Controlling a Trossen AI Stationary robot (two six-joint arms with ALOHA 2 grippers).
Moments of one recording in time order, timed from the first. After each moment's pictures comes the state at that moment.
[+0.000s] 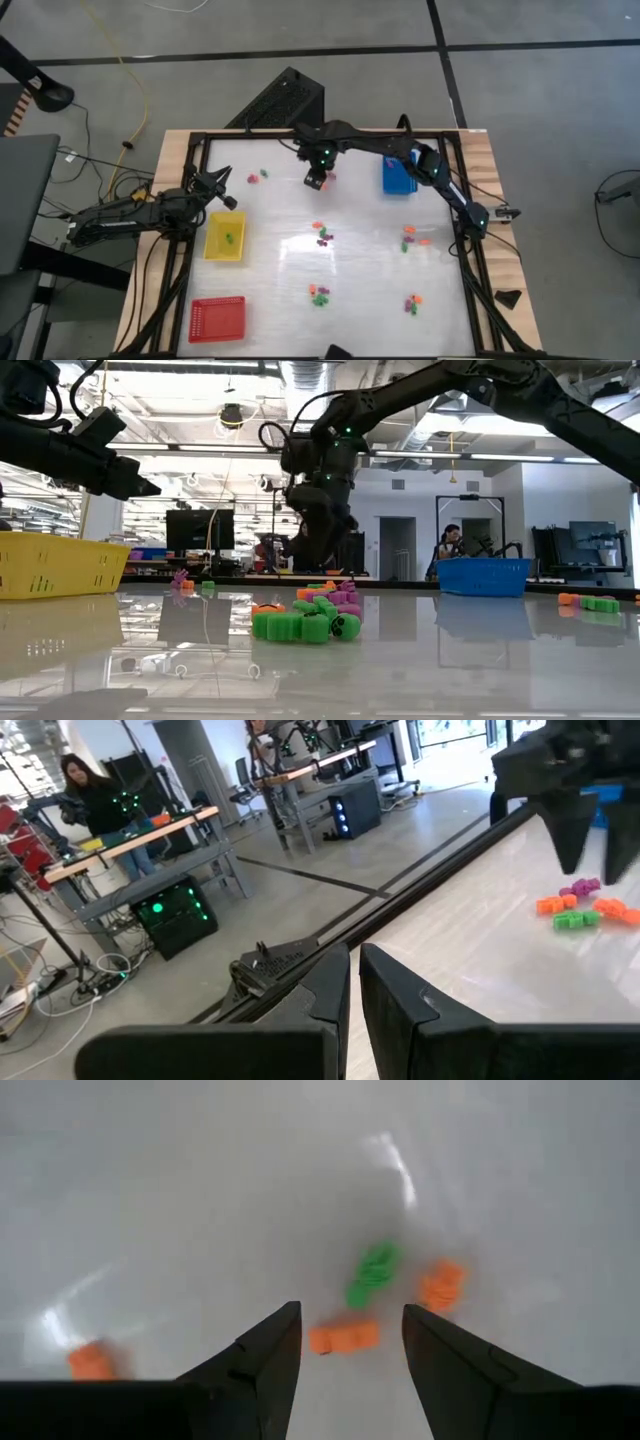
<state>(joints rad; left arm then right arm) 0.12 0.07 0.02 0.04 -0.87 0.29 -0.40 2.32 2.14 -1.13 -0.09 0.04</state>
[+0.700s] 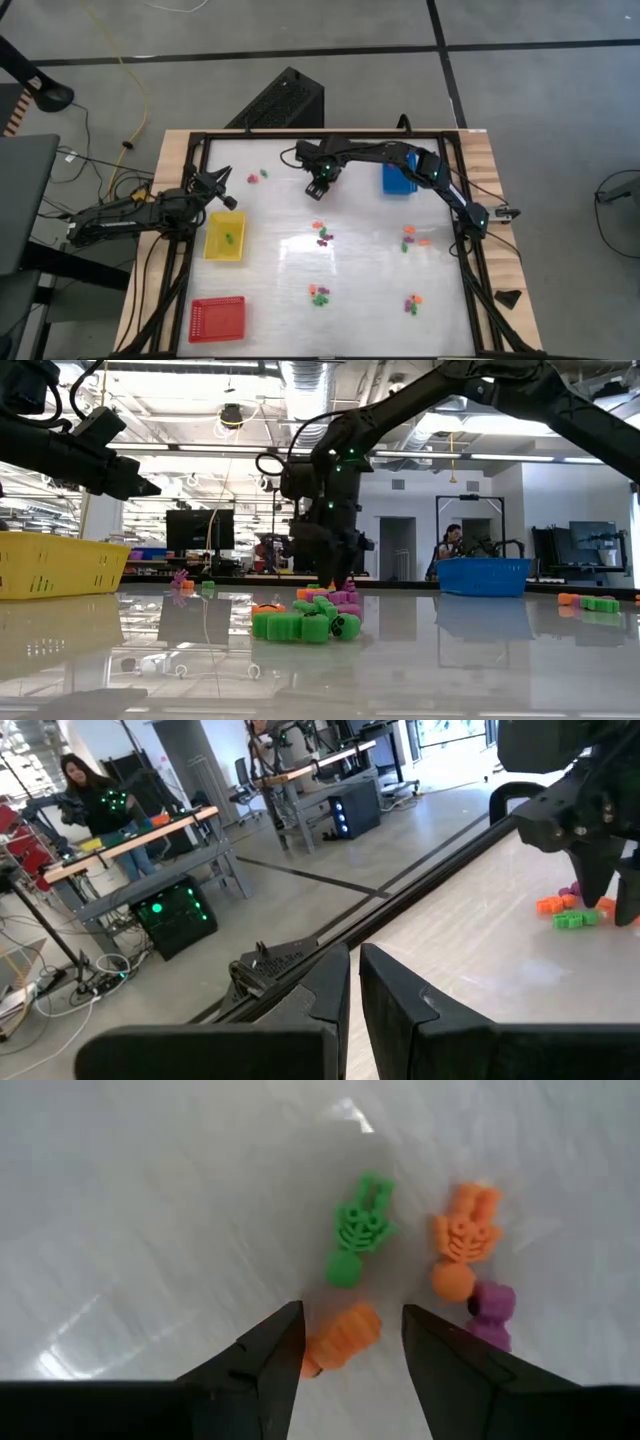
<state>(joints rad) 0.12 0.07 0.02 0.04 -0.87 0.29 -0.35 2.32 1.95 -1.03 -0.01 0.22</state>
